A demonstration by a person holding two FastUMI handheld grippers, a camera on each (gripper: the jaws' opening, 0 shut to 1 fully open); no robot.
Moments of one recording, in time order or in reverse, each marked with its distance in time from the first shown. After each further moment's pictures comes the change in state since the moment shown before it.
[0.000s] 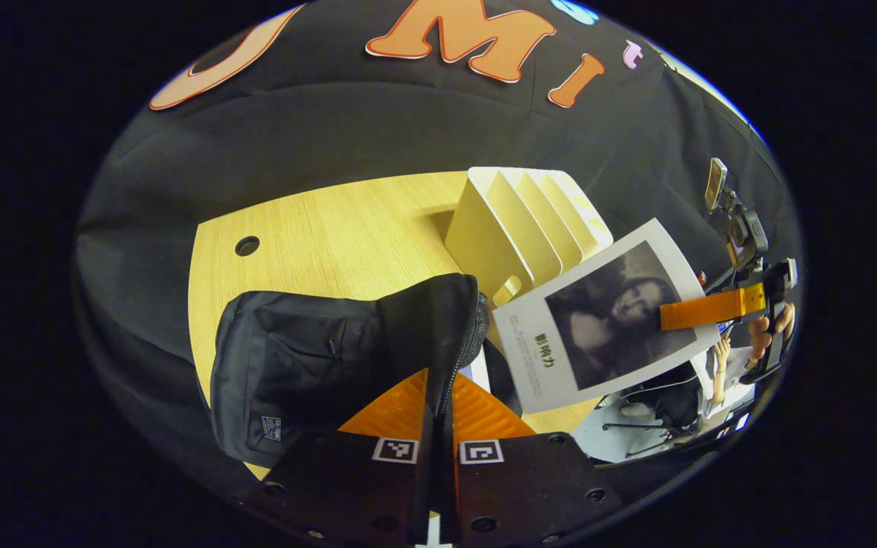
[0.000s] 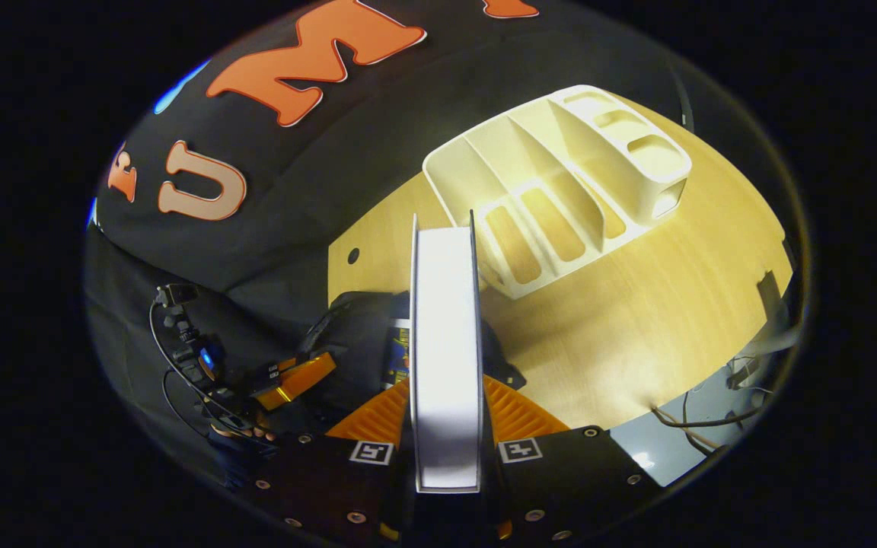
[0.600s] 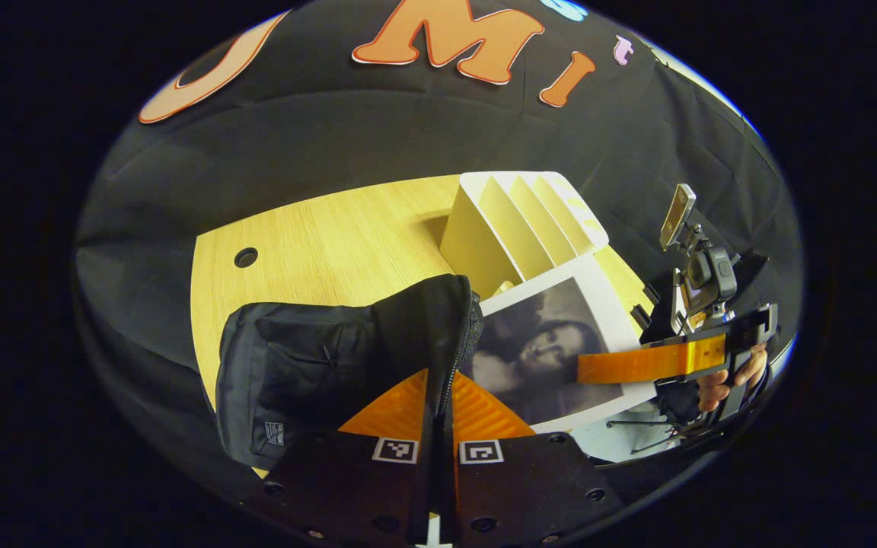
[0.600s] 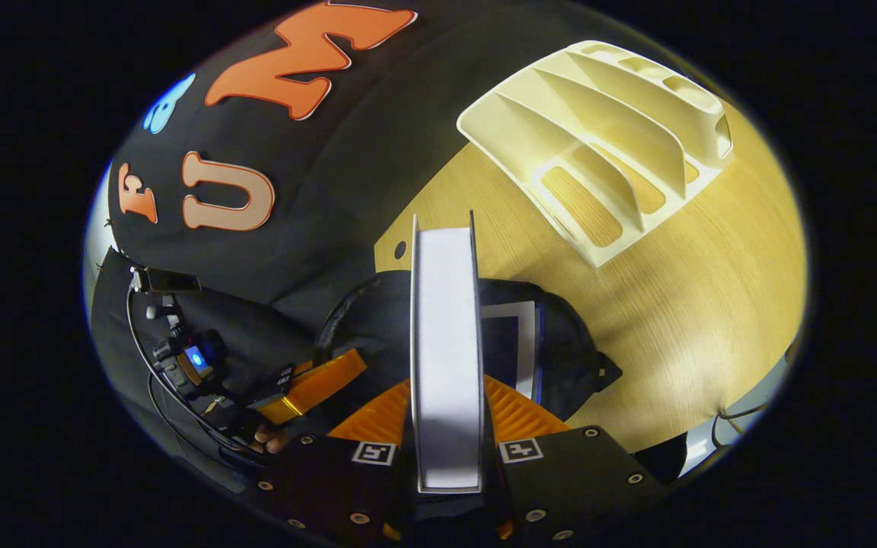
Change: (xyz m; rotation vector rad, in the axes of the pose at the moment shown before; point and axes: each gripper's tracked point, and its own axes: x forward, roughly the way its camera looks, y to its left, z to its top) left arm -0.007 -0.007 0.009 0.035 -0.008 -0.004; right arm 0.072 0.043 -0.031 0.091 -0.014 0.217
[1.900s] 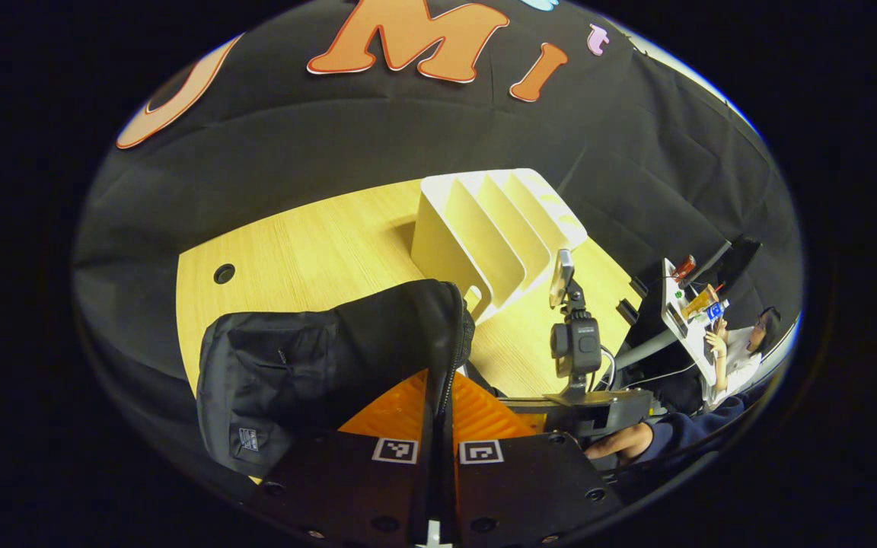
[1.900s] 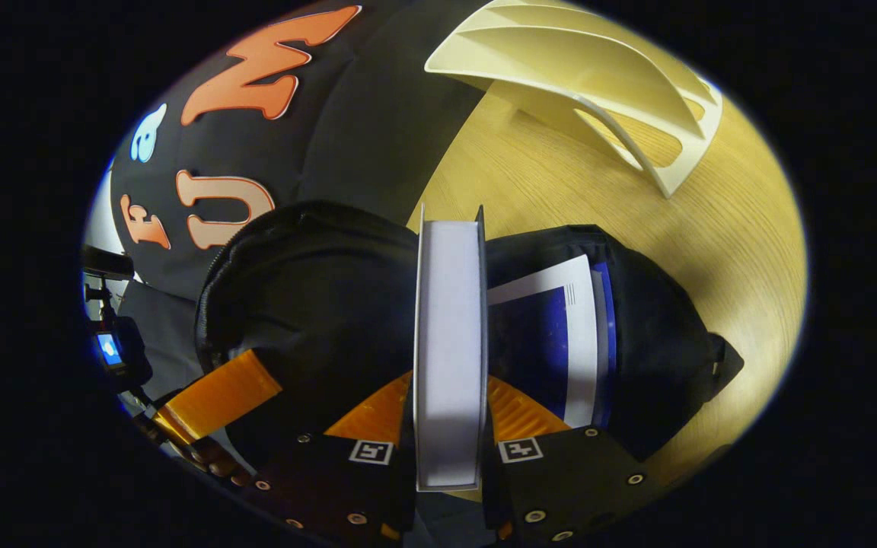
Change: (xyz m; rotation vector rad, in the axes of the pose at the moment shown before) left arm 0.006 -0.038 0.006 0.053 -0.001 -0.035; right arm 0.114 -0.004 -0.033 0.113 -0.013 0.193
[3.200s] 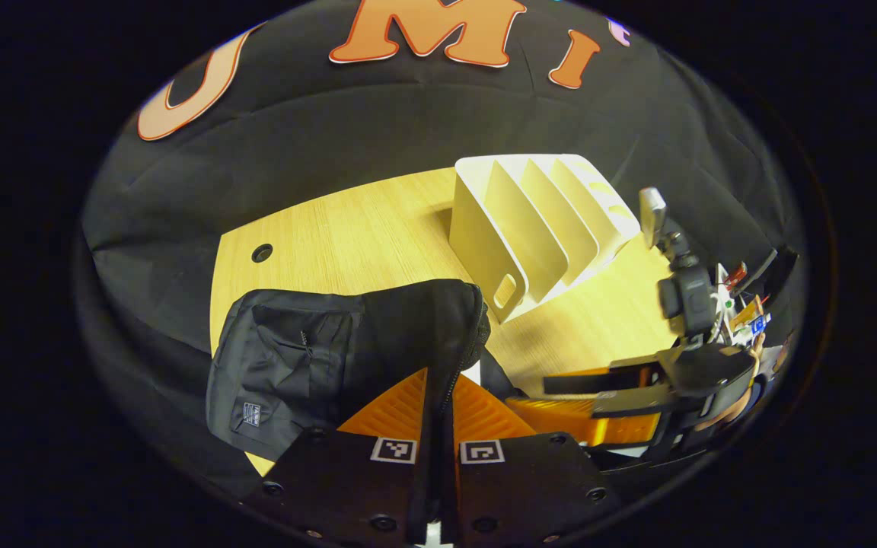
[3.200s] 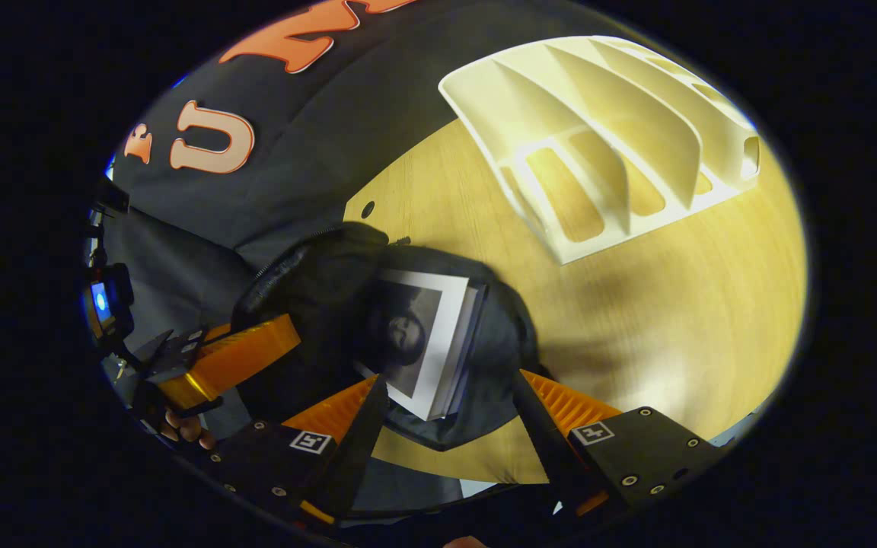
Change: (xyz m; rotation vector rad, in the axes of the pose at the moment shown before) left arm 0.024 -0.003 -0.014 -0.041 0.056 0.277; right arm -0.114 -0.062 0.046 -0.319 0.126 -0.298
